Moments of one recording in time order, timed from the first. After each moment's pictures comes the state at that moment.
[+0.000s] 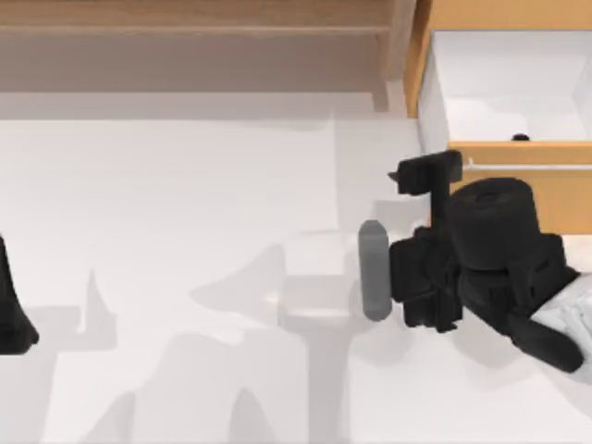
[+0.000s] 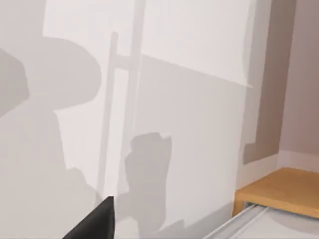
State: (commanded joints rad) left arm 0.00 0.00 0.00 0.00 0.00 0.00; right arm 0.65 1.72 0.62 0.56 0.22 -1.32
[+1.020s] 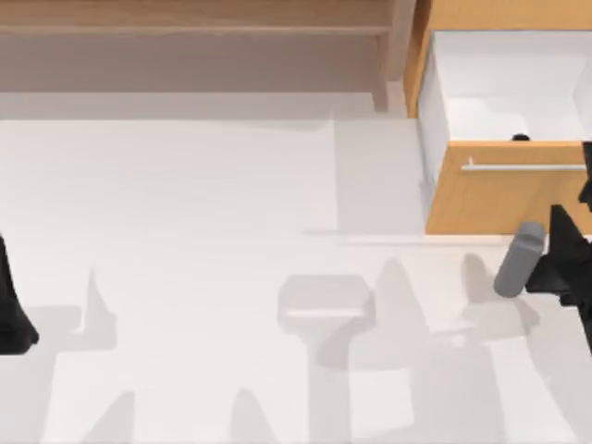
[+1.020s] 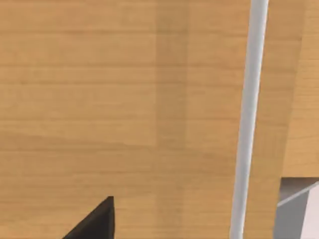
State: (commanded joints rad) left arm 0.00 0.00 0.00 0.00 0.00 0.00; right arm 0.35 1.98 0.22 1.76 0.38 -1.56
